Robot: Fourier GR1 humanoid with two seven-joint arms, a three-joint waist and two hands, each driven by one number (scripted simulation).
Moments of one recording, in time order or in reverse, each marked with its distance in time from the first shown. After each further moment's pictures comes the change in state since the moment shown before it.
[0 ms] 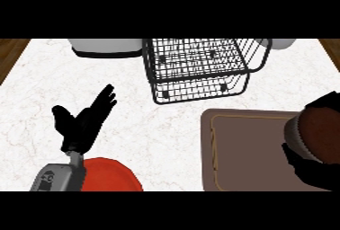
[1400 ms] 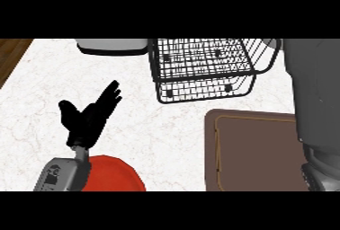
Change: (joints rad) left arm -0.044 -0.024 0.005 0.025 -0.017 -0.015 0.004; right arm -0.943 0.037 -0.087 0.959 0.070 -0.178 -0.017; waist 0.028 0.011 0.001
